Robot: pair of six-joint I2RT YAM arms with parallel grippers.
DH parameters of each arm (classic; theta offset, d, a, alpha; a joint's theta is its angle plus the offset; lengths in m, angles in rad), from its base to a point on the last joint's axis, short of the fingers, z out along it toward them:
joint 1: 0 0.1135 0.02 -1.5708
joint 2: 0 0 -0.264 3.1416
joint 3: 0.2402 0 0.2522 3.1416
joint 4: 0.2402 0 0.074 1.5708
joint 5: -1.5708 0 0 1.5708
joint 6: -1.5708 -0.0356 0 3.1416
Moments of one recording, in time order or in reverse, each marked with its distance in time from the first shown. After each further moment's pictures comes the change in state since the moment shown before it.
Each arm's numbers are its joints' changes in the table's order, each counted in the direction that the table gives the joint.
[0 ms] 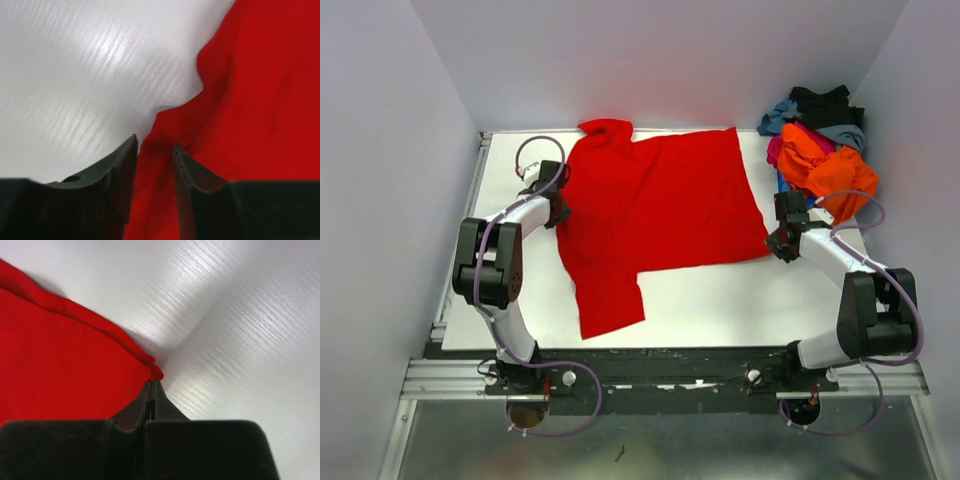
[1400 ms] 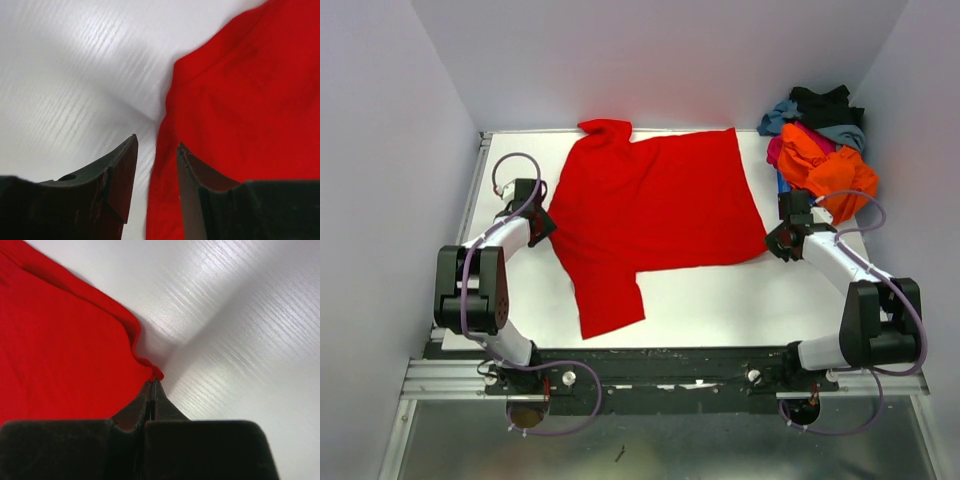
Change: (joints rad) left arm 0.114 -0.167 -0.204 -0.057 -0.123 -0.017; right arm -0.006 -0.051 -0.010 -0.008 0.090 0.005
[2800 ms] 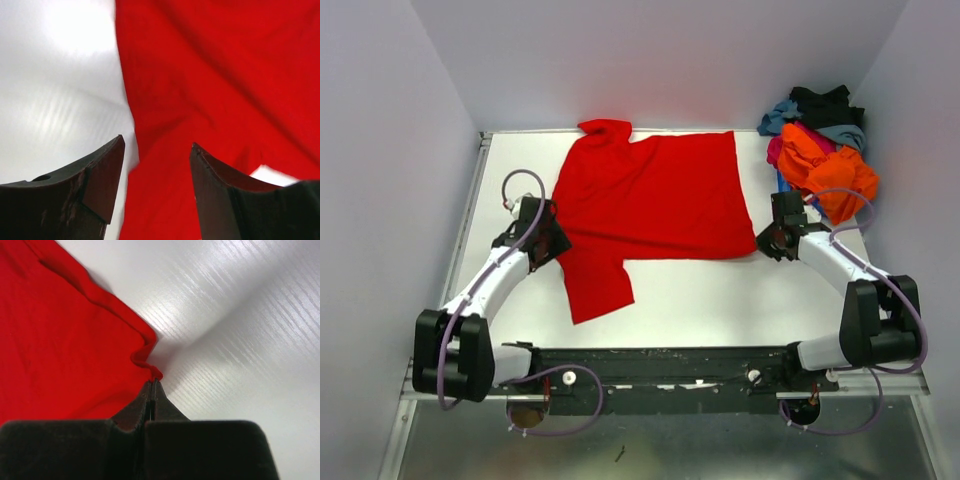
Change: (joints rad) left arm -0.104 -0.355 -0.161 0.166 -0.066 0.010; right arm 0.050 0.009 -0.001 -0.023 0.079 0.018
